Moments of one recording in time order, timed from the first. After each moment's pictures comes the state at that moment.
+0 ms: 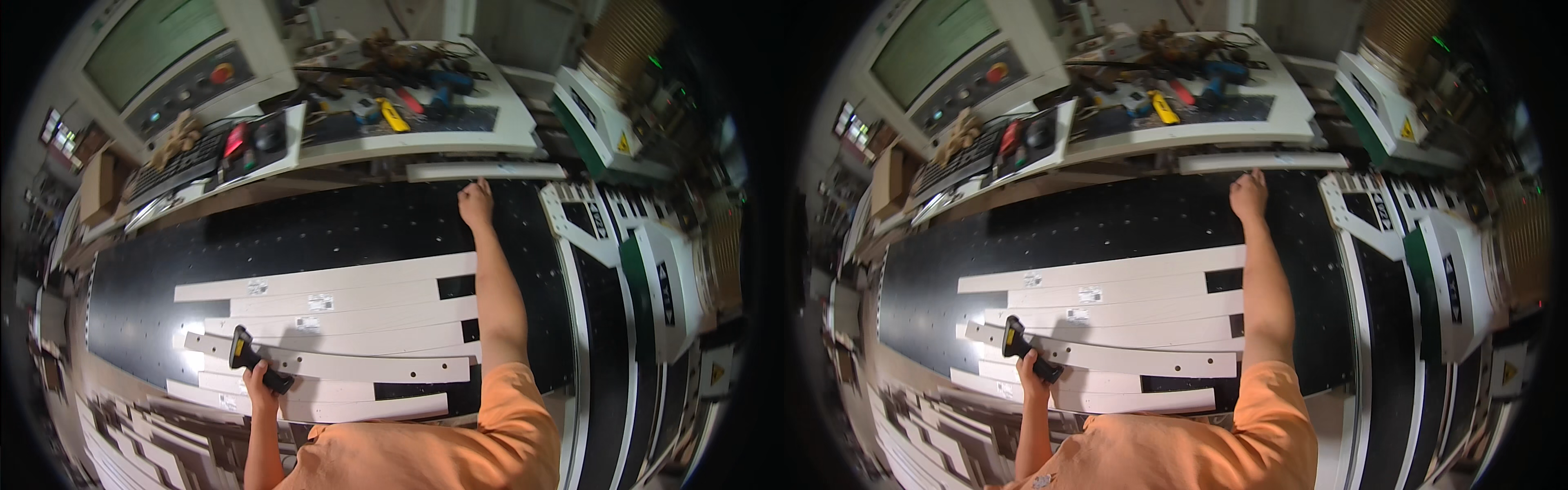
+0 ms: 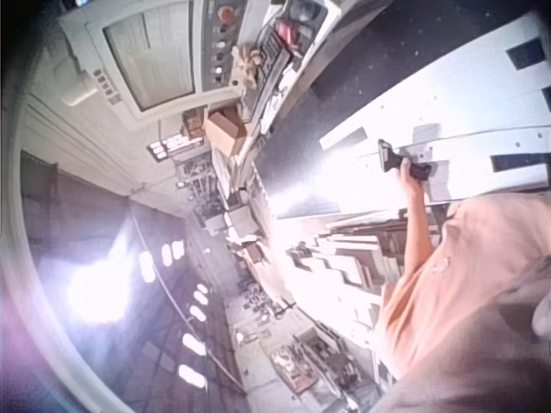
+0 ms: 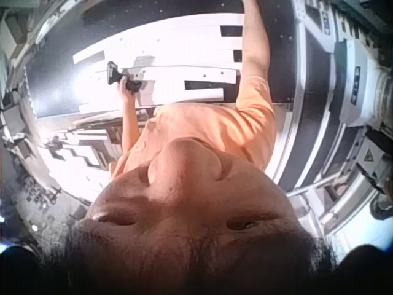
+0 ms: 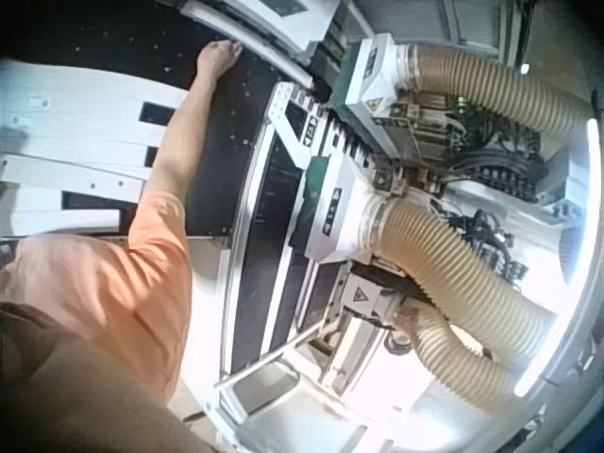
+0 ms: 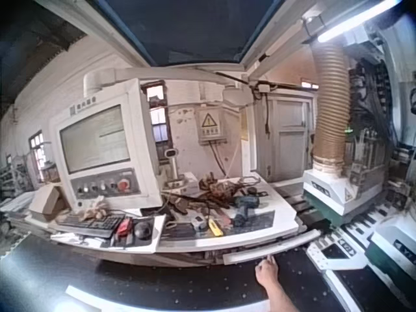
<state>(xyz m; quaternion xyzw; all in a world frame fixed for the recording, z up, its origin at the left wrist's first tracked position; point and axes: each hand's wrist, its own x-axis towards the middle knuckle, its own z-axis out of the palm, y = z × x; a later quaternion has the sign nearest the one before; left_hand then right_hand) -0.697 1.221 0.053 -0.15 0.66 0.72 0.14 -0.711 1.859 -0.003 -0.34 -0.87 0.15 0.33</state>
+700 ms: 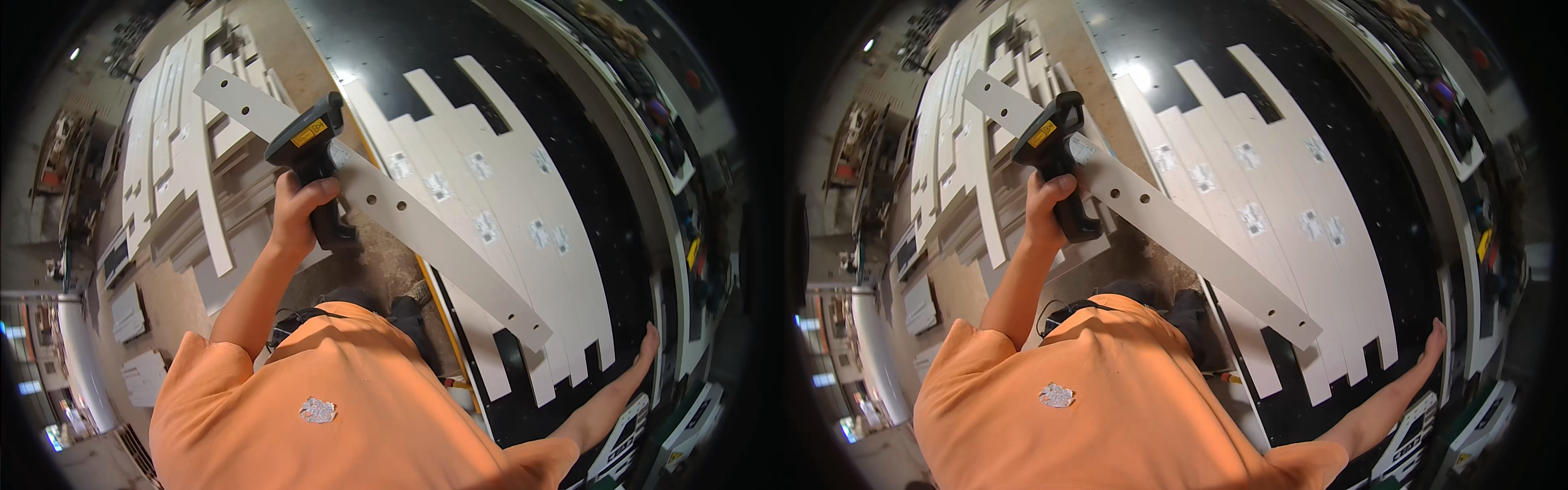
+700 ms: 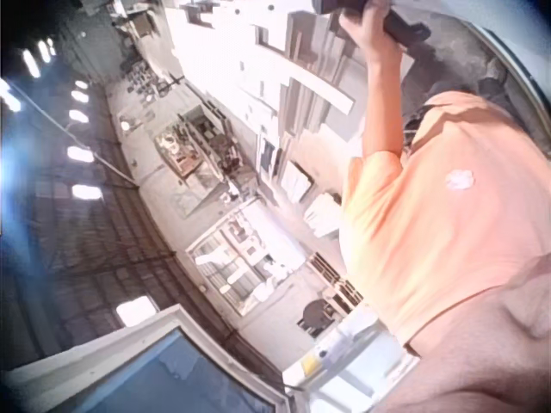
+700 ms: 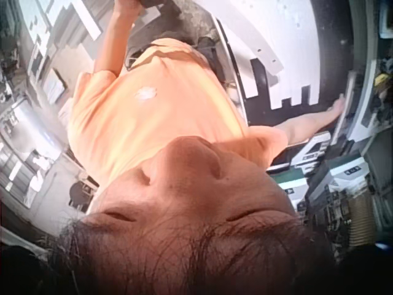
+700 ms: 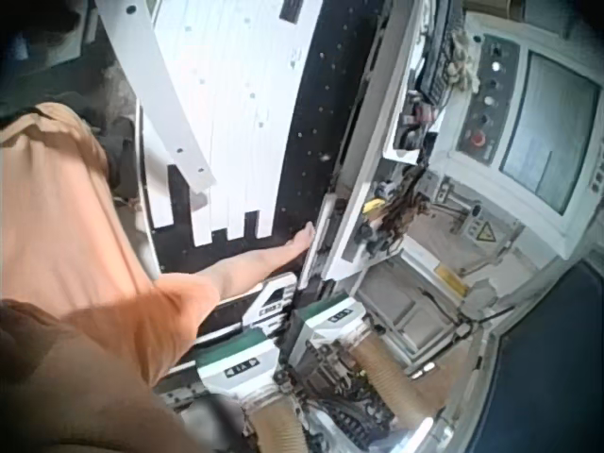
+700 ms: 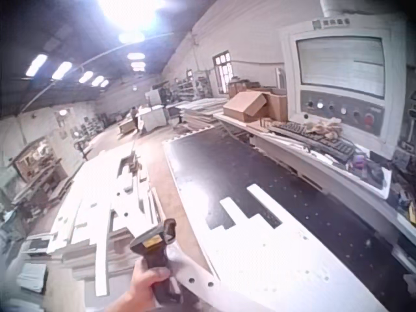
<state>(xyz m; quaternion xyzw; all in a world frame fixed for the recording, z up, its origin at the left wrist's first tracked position) -0.550 1.089 0.202 -0.15 0.61 0.76 -0.17 -0.733 1.937 0.009 -0.26 -0.88 0.39 0.03</state>
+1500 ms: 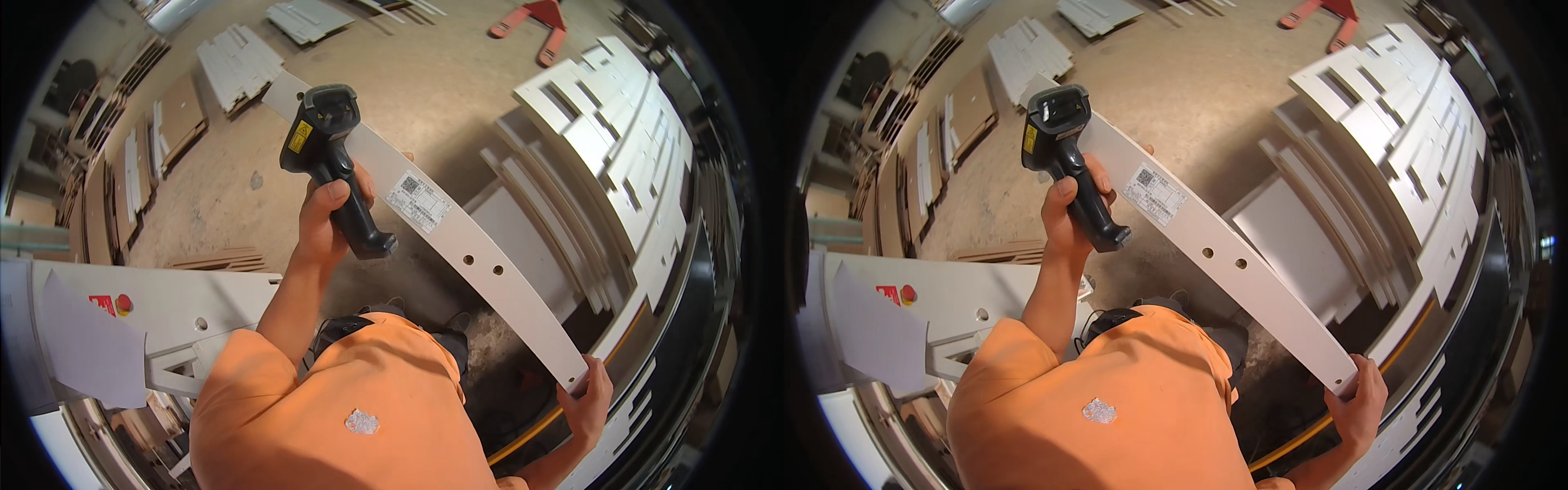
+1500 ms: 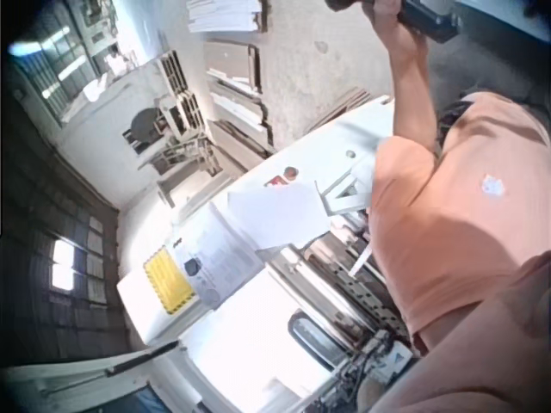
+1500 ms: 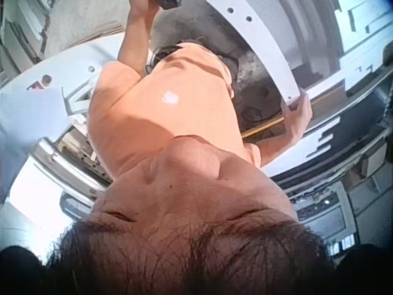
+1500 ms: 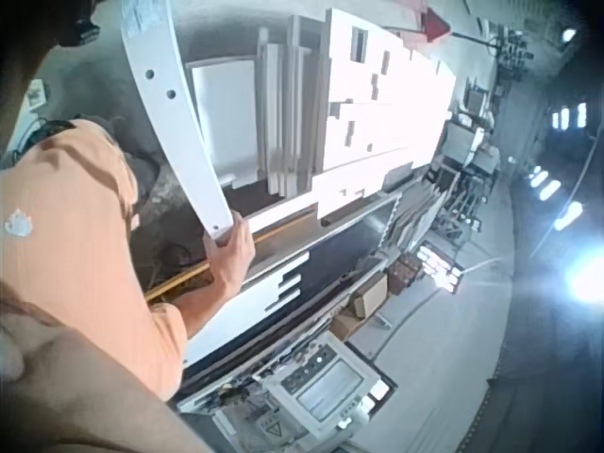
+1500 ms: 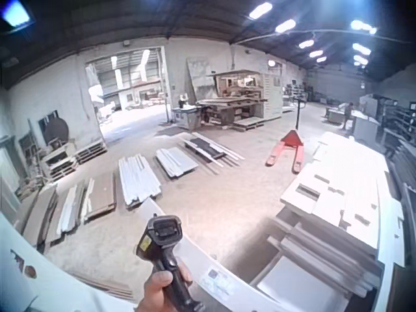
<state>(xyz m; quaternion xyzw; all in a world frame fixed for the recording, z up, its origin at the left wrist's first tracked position) 0.140 0.869 0.193 -0.35 0.39 0.53 -0.67 -0.297 1.002 0.246 0.69 -0.69 0.12 -0.17</state>
